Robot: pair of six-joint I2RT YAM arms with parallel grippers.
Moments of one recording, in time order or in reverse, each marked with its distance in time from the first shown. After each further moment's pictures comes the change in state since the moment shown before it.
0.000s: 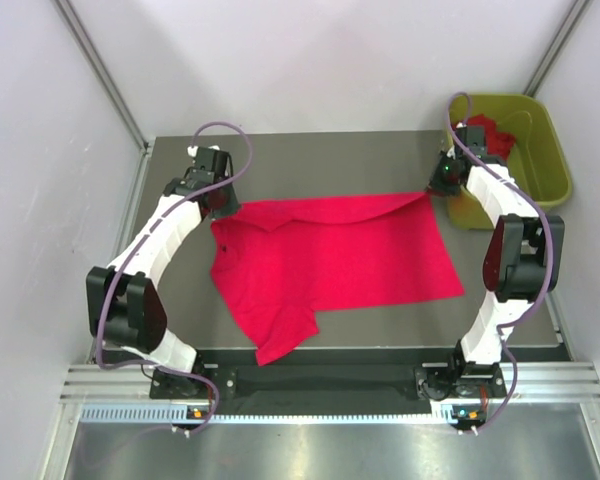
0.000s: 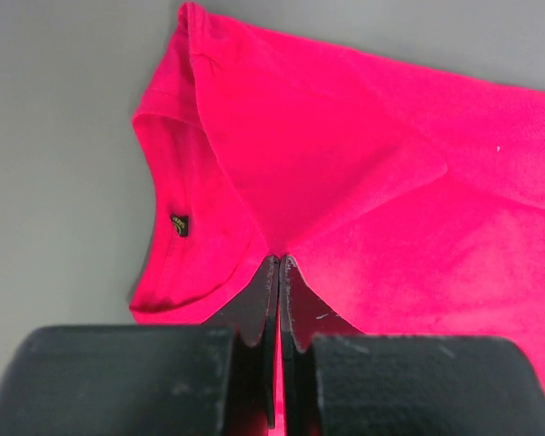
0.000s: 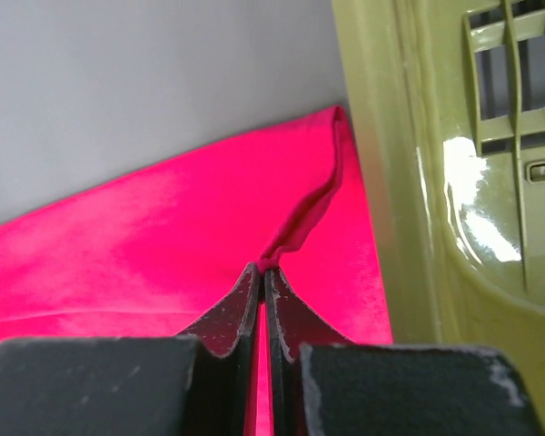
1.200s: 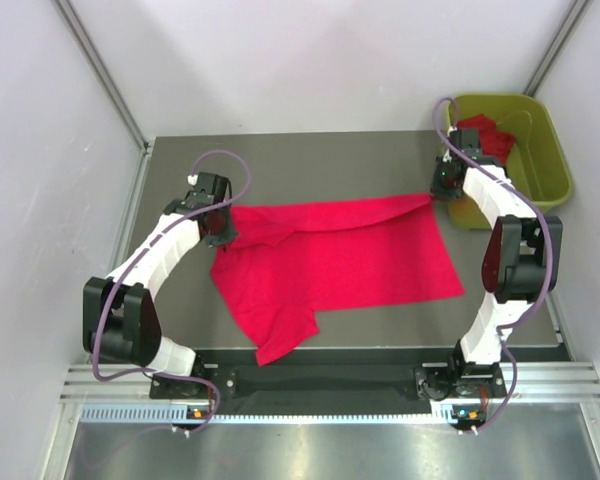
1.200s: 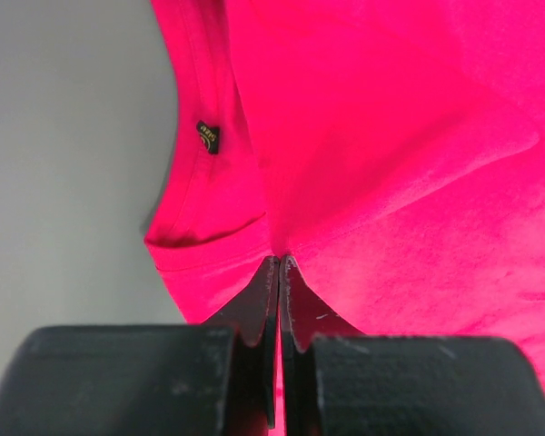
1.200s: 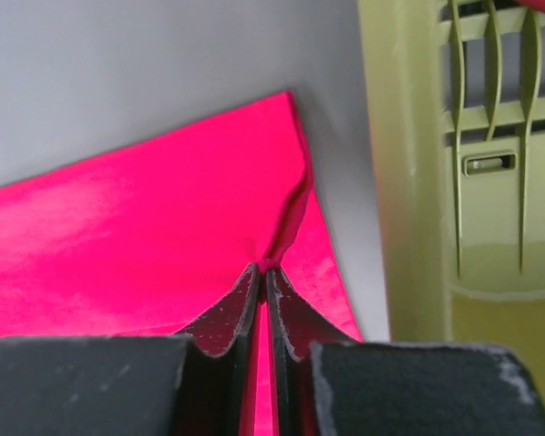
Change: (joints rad) left arm 0.005 -0.093 -0.212 -0.020 0.021 -0.026; right arm 0.023 -0.007 -0.019 -0.039 0.112 -0.149
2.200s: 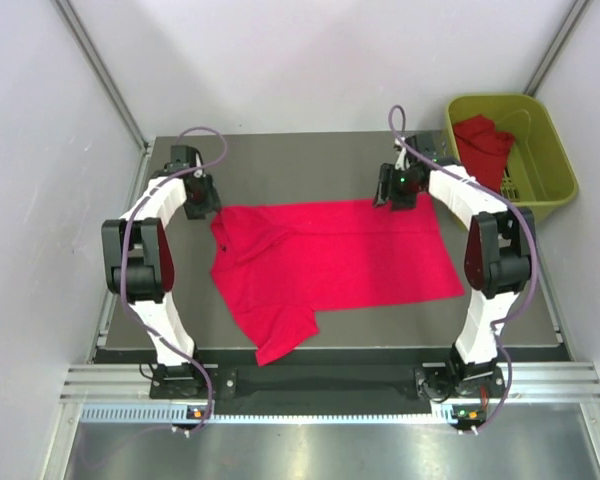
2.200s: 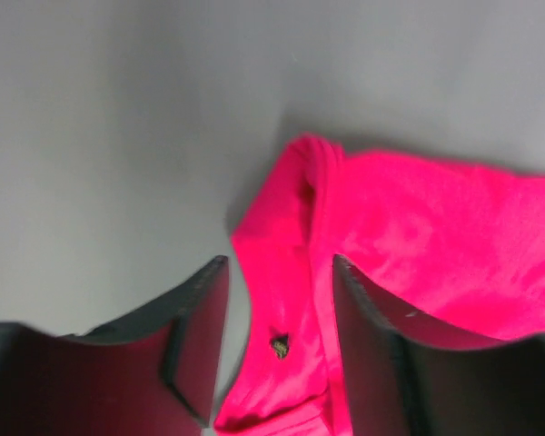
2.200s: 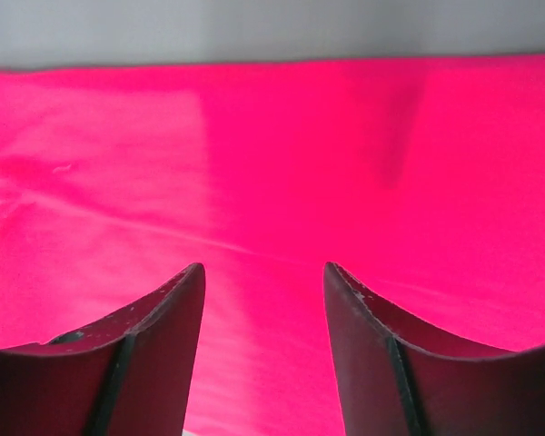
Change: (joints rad) left arm 0.243 0.418 0.312 0.106 0.143 0.208; right arm 0.197 0.069 0.065 -0.067 -0.204 0.029
